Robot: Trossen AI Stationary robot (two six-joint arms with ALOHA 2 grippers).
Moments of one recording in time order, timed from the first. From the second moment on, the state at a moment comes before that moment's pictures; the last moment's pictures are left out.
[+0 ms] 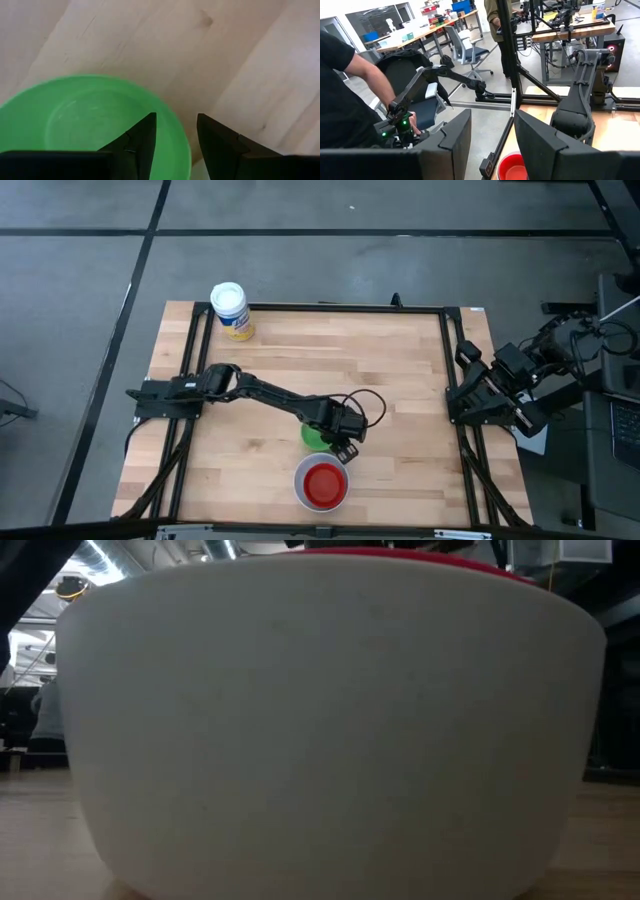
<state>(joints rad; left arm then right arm) -0.22 2.29 1.93 -0.92 0.02 -0.87 0.68 0.97 1.57 -0.75 0.15 0.30</state>
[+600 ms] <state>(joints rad) -0.23 2.23 1.98 -1.01 -0.11 -0.77 0.68 0.97 1.57 -0.75 0.17 0.31</state>
